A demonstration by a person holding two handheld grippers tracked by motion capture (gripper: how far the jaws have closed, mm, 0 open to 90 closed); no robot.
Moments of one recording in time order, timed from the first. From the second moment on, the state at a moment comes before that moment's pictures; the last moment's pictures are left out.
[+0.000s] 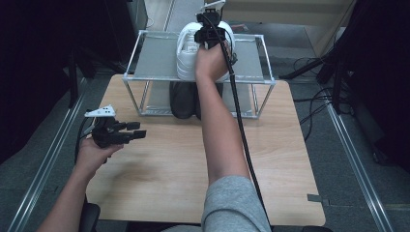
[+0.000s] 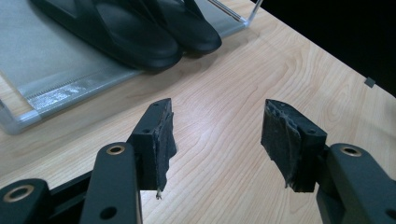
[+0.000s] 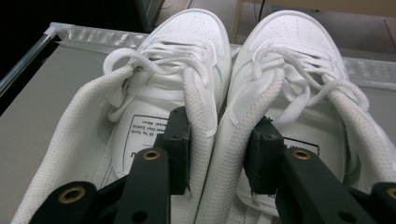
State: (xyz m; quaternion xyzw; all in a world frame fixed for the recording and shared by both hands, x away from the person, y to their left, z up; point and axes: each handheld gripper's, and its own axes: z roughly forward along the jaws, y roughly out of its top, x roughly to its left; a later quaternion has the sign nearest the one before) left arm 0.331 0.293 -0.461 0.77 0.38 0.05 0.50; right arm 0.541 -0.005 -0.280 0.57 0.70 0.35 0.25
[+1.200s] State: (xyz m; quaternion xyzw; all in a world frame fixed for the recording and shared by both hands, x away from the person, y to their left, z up) left arm 0.341 0.282 -0.466 0.79 0.37 0.04 0.48; right arm 0.527 -0.025 -0.264 0.54 0.72 0.37 0.23
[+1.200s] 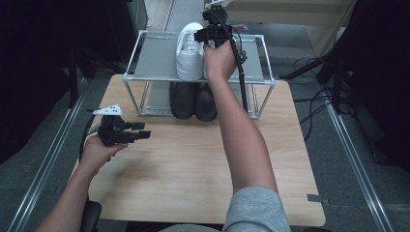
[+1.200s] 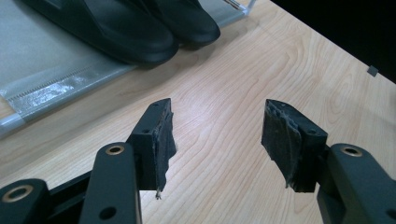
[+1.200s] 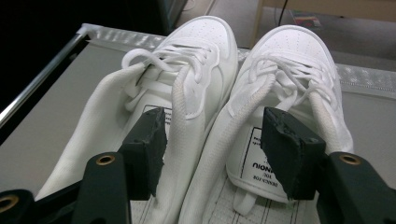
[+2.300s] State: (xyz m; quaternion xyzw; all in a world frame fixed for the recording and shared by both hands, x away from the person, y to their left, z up) left arm 0.339 0.270 -0.468 0.81 0.36 0.03 0.46; right arm 0.452 -0.102 -0.271 0.44 0.76 0.45 0.16
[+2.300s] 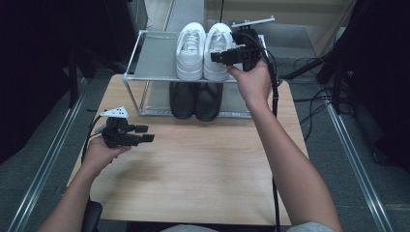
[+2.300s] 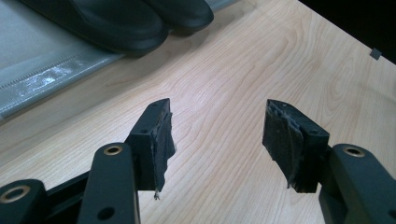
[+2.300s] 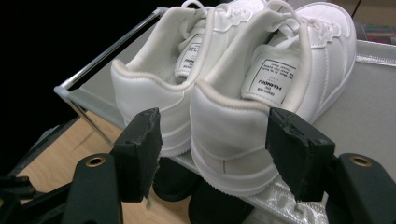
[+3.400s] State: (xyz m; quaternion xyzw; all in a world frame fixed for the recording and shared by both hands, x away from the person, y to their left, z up) left arm 0.338 0.269 -0.468 0.81 0.36 0.04 0.45; right arm 0.381 -0.125 -0.370 0.40 0.78 0.47 0.12
